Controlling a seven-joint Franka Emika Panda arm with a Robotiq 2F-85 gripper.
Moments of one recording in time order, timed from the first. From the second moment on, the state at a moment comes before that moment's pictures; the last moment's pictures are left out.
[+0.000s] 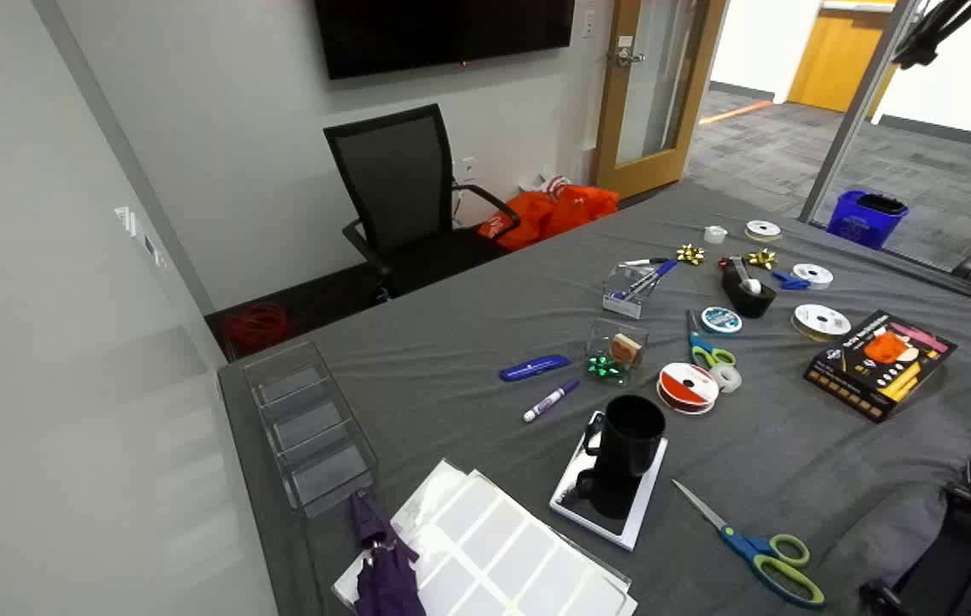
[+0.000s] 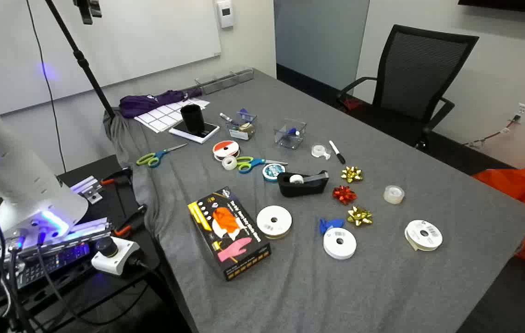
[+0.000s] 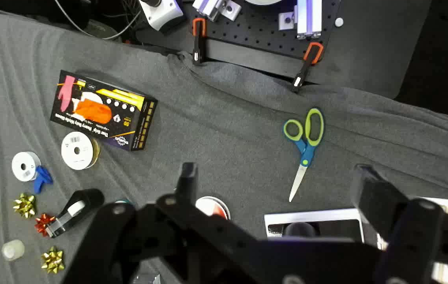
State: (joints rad) arm 0.12 -0.43 0.35 -2.05 -0.08 1.34 0.17
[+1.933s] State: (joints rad) arm 0.07 -0.24 0.24 -2.12 -0.13 1.70 0.58
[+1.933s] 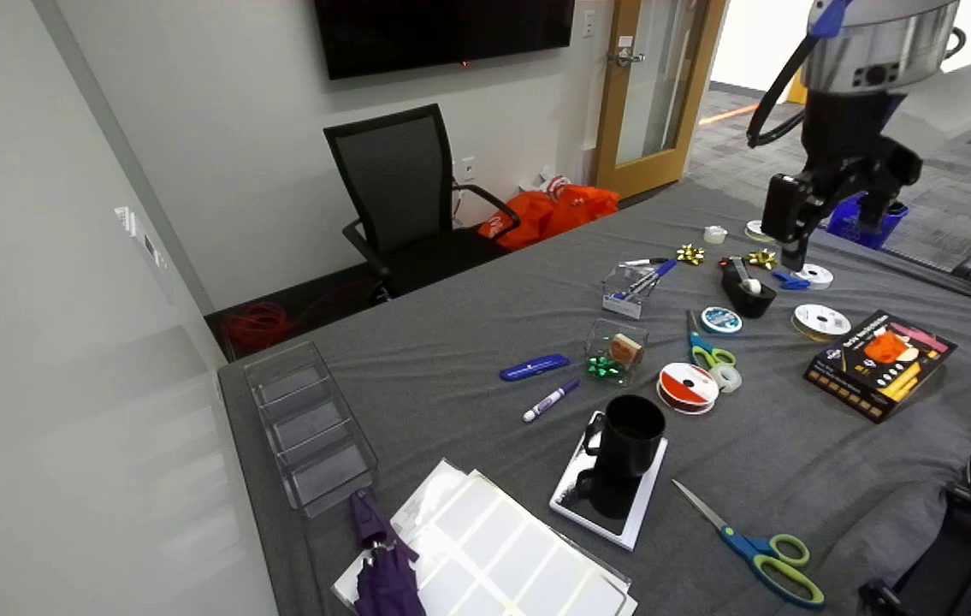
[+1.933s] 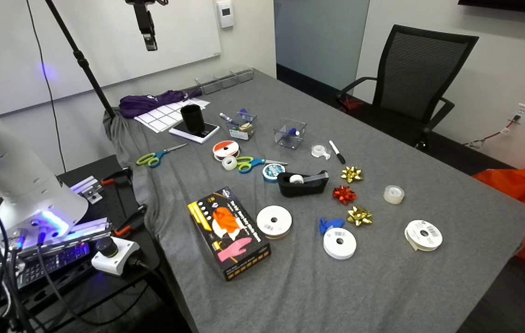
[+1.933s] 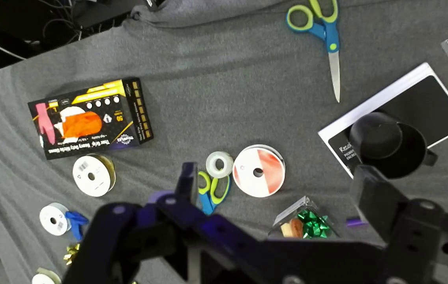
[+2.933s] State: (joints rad) arm 0.04 -0.27 0.12 -2.31 -0.06 2.10 0.63
